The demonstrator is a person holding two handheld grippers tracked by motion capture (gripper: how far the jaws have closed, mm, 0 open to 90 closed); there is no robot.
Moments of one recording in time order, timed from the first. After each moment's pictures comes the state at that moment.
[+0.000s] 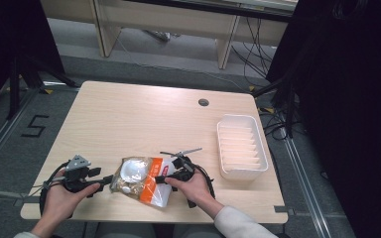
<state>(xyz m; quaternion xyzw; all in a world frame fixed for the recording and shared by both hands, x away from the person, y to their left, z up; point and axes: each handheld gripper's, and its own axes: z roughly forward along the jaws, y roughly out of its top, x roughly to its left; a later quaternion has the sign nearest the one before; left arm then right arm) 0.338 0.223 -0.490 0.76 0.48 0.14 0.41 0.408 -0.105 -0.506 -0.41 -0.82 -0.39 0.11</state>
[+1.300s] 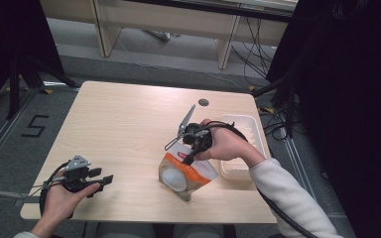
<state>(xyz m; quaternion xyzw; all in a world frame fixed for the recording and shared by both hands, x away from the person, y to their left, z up) 0.338 0.223 -0.491 0.76 0.49 0.13 0.41 0.433 -0.123 -0.339 -0.09 -0.99 -0.14 0.05</state>
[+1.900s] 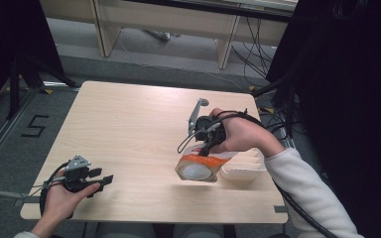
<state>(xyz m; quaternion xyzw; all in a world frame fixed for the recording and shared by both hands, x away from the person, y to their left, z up) 0.338 0.223 -0.491 0.76 0.48 0.13 0.41 0.429 -0.141 -0.296 -0.02 -1.00 -0.07 -0.01</state>
